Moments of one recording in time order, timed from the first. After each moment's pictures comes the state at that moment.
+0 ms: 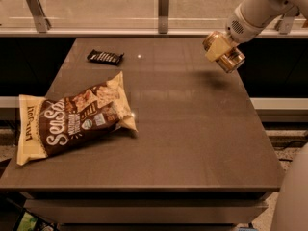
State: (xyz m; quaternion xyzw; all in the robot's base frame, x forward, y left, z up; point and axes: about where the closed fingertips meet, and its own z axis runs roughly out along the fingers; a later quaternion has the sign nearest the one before) arm 0.685 -0.213 0.891 -0.33 0.91 0.05 0.24
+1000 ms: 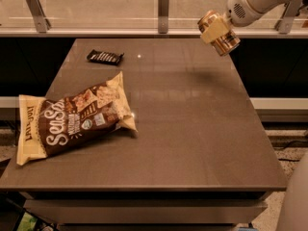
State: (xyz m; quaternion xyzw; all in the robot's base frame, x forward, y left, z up) arm 0.707 -0.188 0.940 -0.36 0.87 0.08 0.33
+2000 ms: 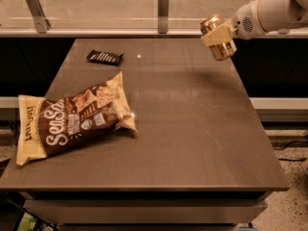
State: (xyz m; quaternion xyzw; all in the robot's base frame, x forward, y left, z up) arm 0.706 -0.189 0.932 -0.35 0.82 0.16 0.42
